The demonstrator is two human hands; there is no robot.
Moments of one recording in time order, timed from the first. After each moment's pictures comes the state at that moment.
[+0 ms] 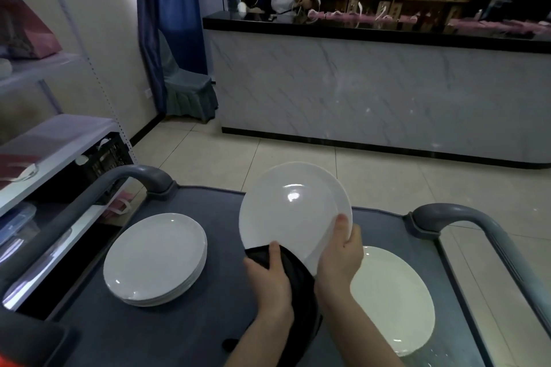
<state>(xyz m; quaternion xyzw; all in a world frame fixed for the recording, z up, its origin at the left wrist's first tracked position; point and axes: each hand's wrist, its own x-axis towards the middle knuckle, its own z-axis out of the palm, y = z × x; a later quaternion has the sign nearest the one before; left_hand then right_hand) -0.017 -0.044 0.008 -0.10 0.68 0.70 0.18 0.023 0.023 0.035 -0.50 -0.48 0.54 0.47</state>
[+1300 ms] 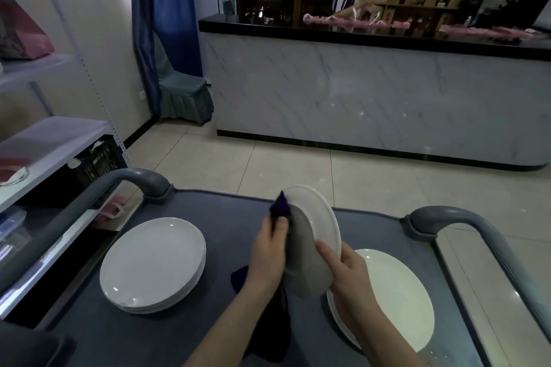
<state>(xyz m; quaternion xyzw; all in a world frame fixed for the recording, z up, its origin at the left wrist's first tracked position) -0.060 -0.046 0.031 0.23 0.68 0.65 0.23 0.065 0.023 0.038 -0.35 -0.55 0.70 0.30</state>
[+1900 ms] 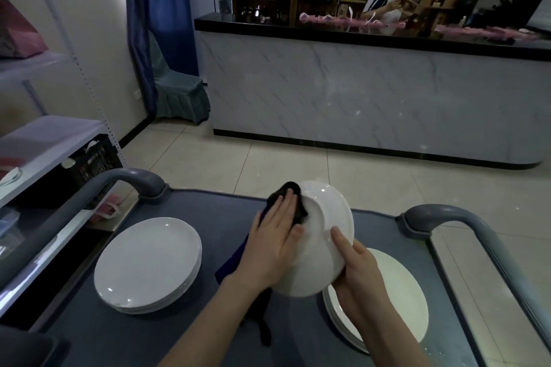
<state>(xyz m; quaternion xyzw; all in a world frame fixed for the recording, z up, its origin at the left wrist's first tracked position) -0.075 -0.041 0.034 0.53 0.78 0.32 0.10 0.073 0.028 0.063 -0.31 -0.40 0.81 0.31</state>
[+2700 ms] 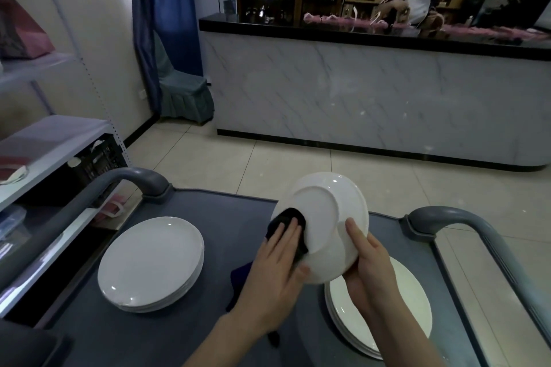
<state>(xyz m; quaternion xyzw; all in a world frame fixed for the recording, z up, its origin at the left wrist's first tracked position) -0.045 -0.077 0.012 0.55 0.75 0.35 0.12 0.075 0.045 0.067 -0.32 -0.39 0.80 0.33</state>
